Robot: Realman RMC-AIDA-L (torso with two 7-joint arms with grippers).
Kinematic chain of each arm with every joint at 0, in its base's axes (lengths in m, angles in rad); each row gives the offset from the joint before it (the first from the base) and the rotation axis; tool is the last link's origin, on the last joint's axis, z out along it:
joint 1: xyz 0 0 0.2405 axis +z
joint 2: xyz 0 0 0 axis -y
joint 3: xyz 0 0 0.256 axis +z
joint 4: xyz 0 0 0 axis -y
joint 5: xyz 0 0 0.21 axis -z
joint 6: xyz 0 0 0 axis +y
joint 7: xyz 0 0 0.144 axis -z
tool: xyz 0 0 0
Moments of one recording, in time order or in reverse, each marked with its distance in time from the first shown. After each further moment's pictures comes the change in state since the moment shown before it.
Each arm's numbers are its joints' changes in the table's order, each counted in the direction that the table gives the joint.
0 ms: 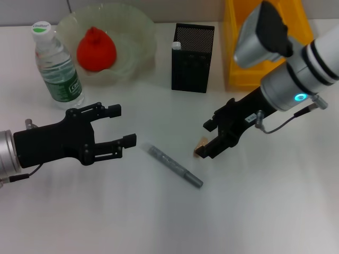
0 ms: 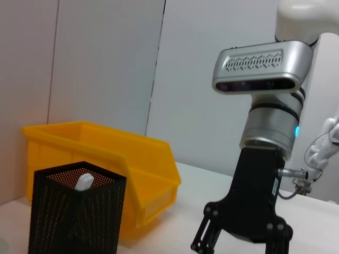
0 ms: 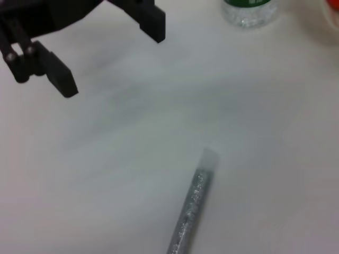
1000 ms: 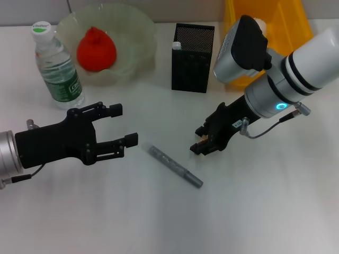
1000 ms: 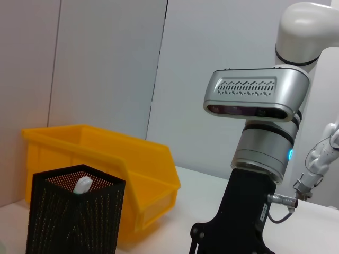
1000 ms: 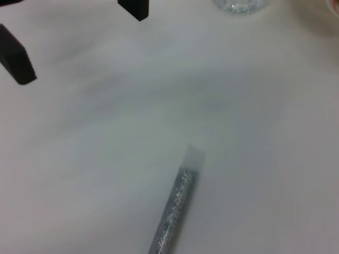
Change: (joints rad) left arm 0.003 0.008 -0.002 0.000 0.007 0.001 0.000; right arm 0.001 -0.006 -0.157 -0.046 -0.061 0.155 -0.037
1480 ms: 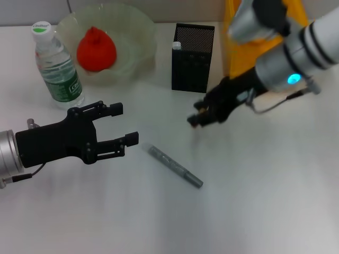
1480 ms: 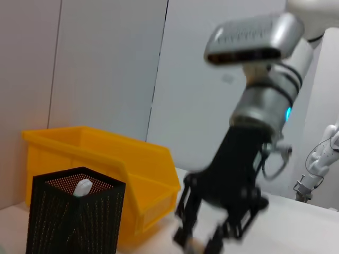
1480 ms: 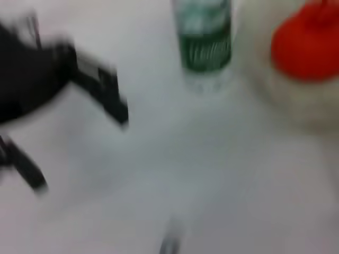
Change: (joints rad) left arm -0.002 0.002 -0.002 0.000 0.002 0.000 0.000; right arm -0.040 0.009 0.172 0.211 -0.010 -0.144 -0.075
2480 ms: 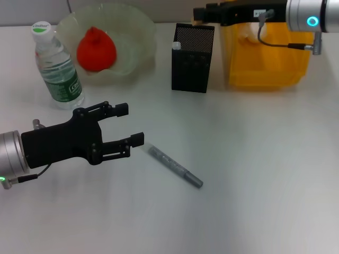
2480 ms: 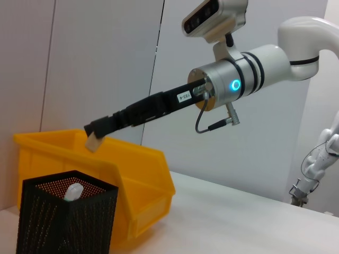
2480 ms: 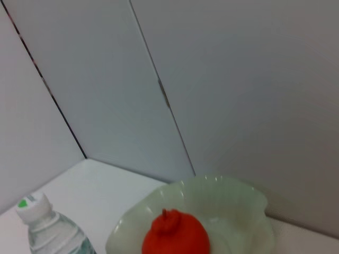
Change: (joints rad) left arm -0.003 0.014 0.000 0.000 0.000 0.002 -0.002; right arm 0.002 0.011 0.305 -0.191 -0.293 0.303 0.093
